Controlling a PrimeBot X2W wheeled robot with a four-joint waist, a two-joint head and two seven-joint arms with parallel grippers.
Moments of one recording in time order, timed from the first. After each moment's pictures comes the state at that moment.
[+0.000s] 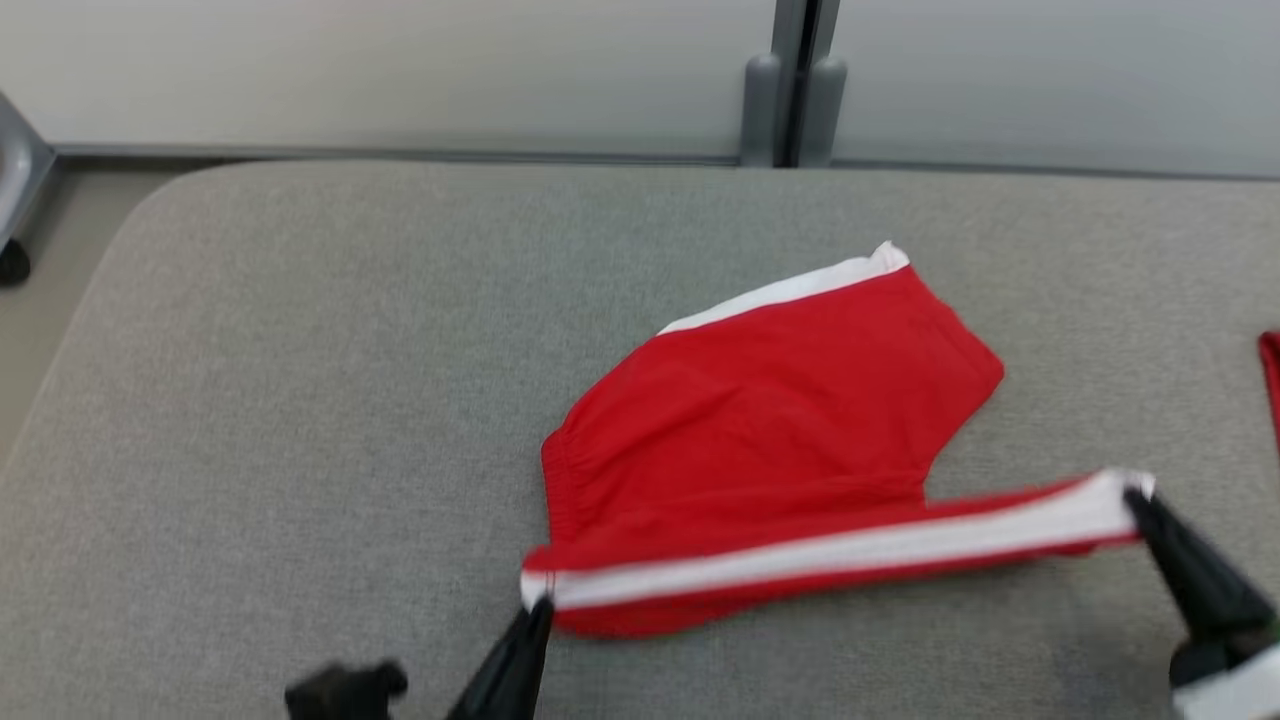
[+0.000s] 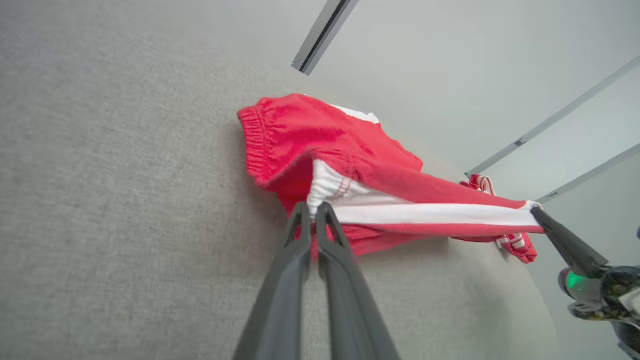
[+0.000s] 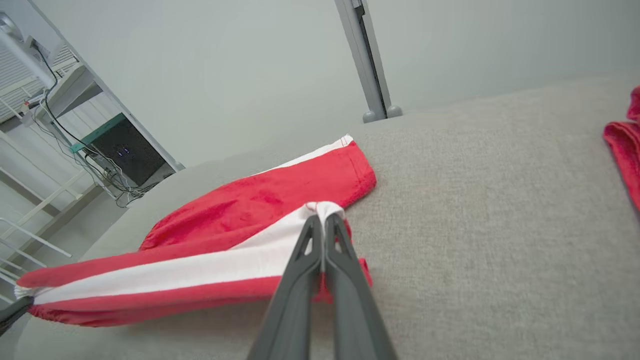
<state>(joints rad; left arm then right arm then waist) 0.15 0.29 -0.58 -0.15 -0.86 0.17 -0.17 0.09 -0.54 0.21 0.03 0.89 0.13 -0.17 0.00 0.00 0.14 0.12</state>
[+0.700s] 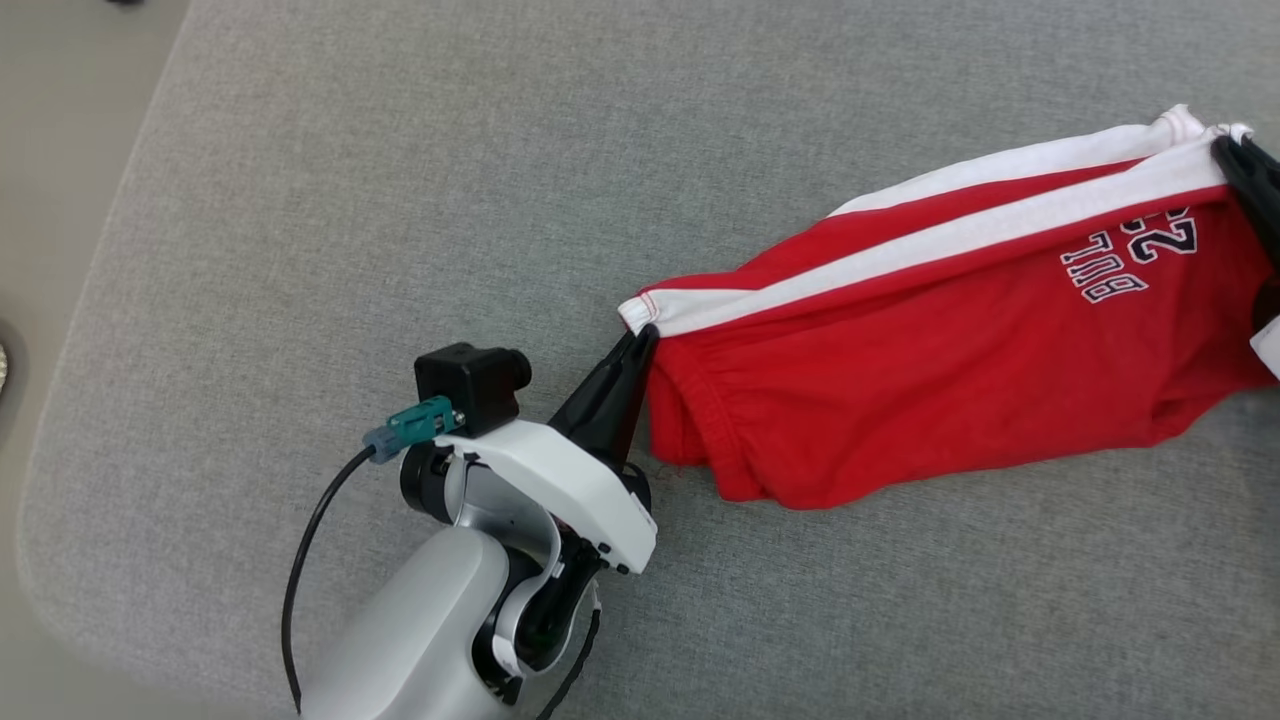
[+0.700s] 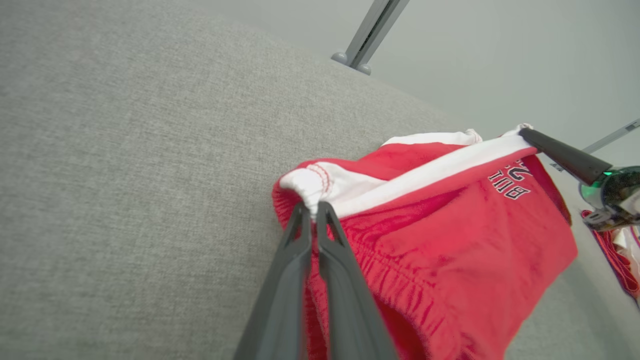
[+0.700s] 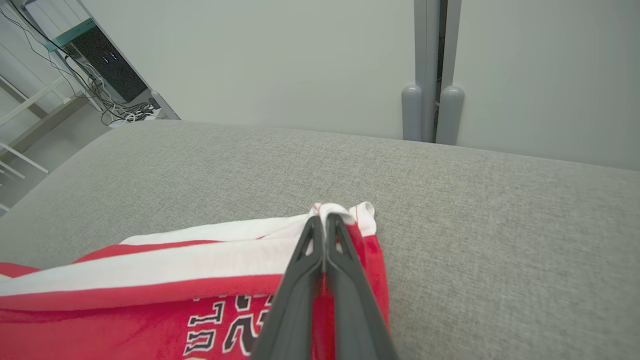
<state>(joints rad) -0.44 0.11 -0.63 0.16 -0.82 0.14 0.00 -0.63 -0.66 0.34 0.30 0.85 0.13 0.13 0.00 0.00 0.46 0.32</state>
